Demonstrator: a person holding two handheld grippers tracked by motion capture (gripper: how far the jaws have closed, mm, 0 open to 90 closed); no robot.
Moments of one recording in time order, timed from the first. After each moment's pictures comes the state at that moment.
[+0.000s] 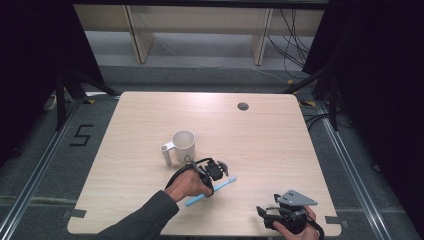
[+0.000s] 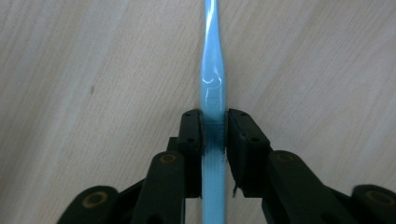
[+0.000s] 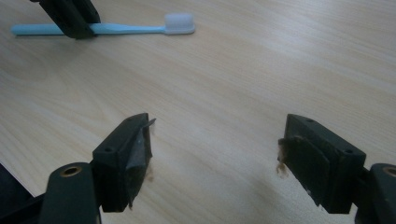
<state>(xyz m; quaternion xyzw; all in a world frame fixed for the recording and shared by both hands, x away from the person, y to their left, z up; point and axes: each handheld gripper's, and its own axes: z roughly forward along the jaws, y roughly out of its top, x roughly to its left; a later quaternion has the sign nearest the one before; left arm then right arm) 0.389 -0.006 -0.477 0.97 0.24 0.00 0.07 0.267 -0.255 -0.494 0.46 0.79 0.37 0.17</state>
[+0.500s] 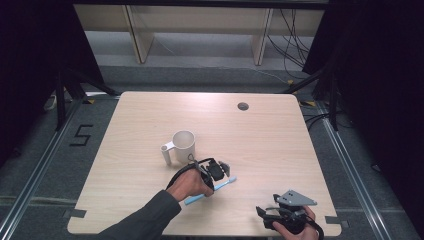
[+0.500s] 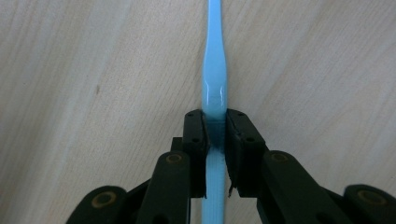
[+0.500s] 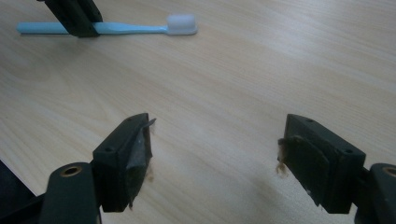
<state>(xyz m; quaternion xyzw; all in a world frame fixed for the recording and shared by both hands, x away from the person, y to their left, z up) 0.390 -0.006 -0.476 0.97 0.24 0.01 0.06 0.268 -0.255 -0.494 0.45 0.79 0.37 0.17</state>
